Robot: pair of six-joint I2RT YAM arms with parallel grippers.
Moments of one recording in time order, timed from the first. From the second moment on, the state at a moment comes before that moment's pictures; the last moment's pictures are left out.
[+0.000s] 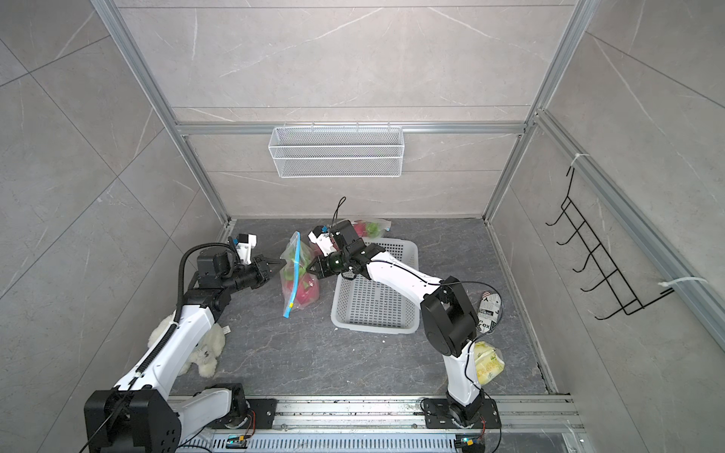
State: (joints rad) left arm -0.01 1.14 0.84 -0.18 0.73 -0.64; right arm 0.72 1.99 1.66 -0.35 -0.56 0.34
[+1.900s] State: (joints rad) left arm -0.04 1.11 0.75 0.07 0.85 -0.89; right arm 0.79 1.98 1.72 -0.35 -0.28 0.43
